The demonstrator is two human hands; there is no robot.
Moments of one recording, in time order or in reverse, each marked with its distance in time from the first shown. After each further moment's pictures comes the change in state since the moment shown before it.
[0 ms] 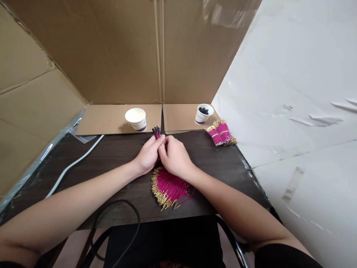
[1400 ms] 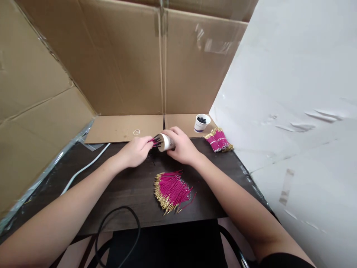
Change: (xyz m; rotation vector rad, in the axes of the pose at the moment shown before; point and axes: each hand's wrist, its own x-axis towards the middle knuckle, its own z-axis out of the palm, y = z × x) left_hand 0.003 0.097 -0.048 1.322 -0.174 0.332; right_hand 0.047 0.018 -0.040 -0.175 -0.063 -0.496
